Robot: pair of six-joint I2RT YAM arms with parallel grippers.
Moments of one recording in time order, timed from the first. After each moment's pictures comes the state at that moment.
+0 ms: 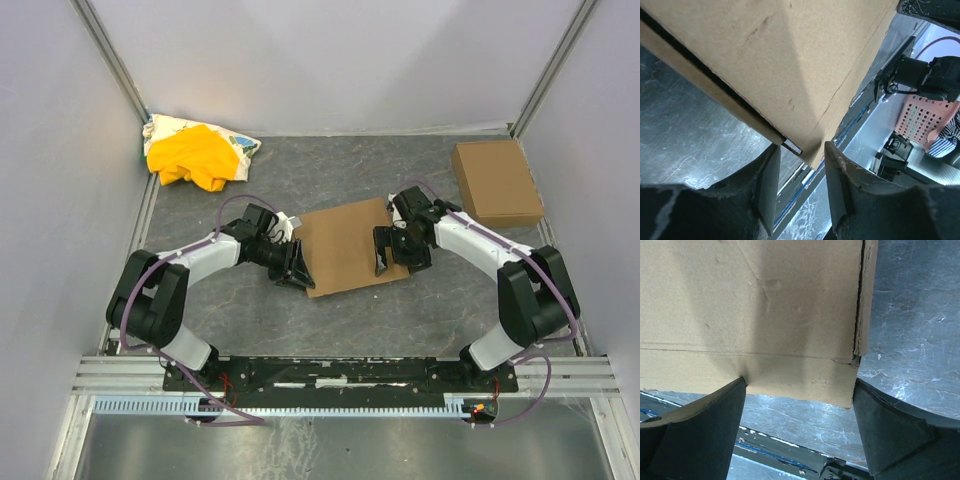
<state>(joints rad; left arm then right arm) -0.41 1.56 0.81 -0.38 0.80 -0.39 0.44 1.57 1.04 -0.74 -0.18 0.34</state>
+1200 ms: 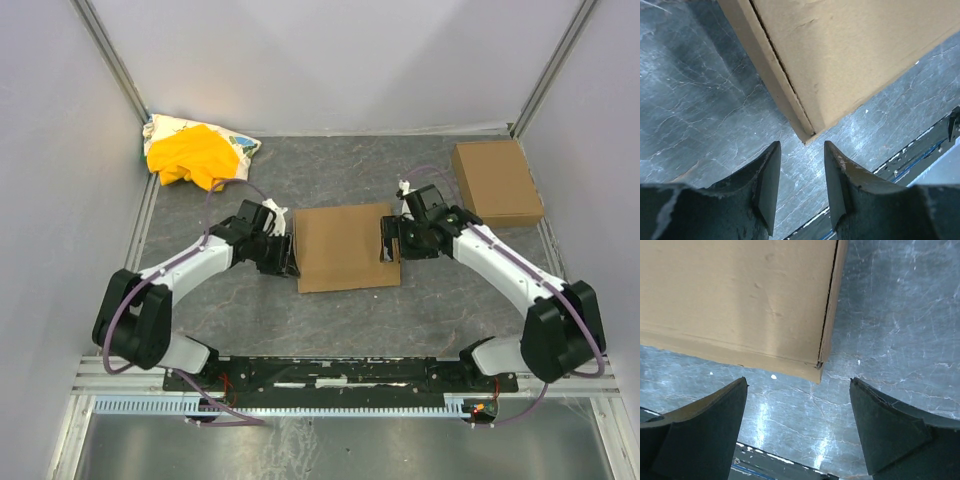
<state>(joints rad) -0.43 1.46 0.84 -0.47 0.42 -0.28 0.45 1.40 0.99 -0.67 -0.09 0.34</state>
